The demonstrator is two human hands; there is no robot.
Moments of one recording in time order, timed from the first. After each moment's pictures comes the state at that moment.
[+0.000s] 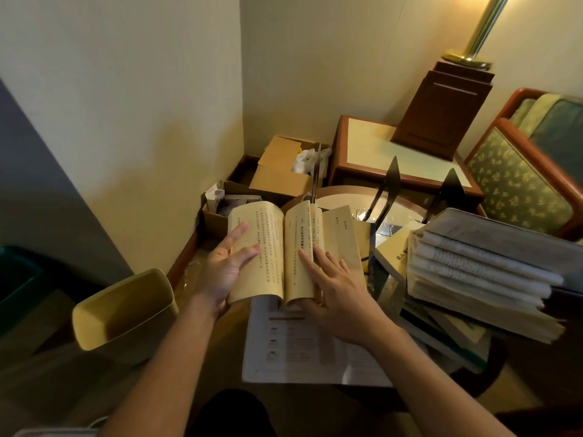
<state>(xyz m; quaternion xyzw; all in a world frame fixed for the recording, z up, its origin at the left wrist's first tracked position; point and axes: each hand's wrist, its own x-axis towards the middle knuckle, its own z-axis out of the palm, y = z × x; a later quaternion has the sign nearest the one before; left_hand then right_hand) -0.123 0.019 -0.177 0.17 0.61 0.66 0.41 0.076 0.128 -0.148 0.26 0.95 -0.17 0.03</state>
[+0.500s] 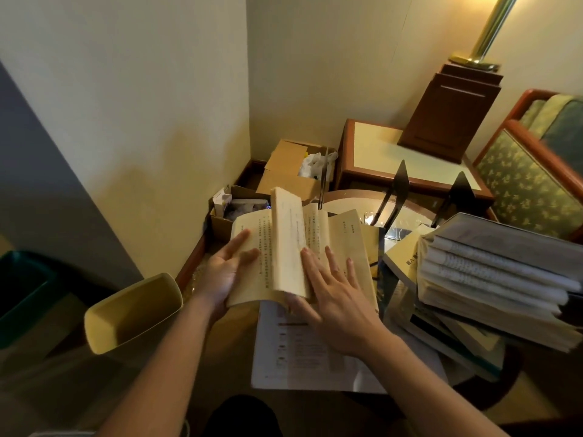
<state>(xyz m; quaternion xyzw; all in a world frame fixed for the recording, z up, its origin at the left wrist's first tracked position) -0.145 0.014 -0.183 0.15 0.61 0.66 0.42 0.062 0.113 -0.152 0.24 0.96 -0.17 -0.01</state>
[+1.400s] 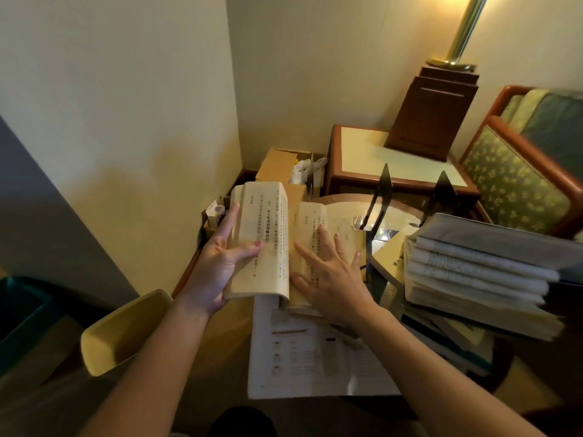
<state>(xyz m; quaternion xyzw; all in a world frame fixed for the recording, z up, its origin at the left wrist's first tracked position) -0.127 0.021 -0.116 0.26 0.51 0.70 0.43 0.046 0.148 -0.144 0.33 0.93 -0.15 -0.04</state>
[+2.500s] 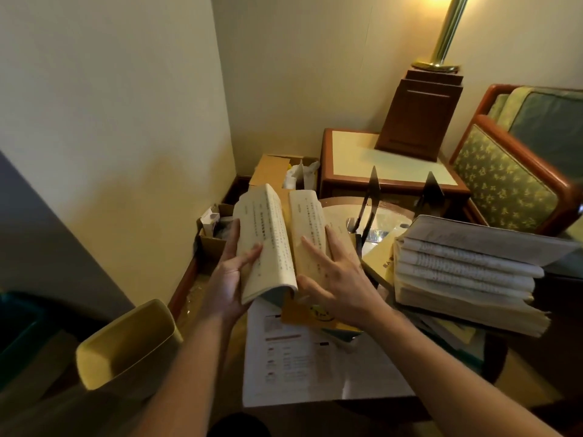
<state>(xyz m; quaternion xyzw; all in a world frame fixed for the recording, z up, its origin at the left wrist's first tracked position) -0.107 0.048 -0.144 0.16 0.42 0.75 0.48 0.078 0.163 -0.131 0.30 0.92 -0.23 -0.08</state>
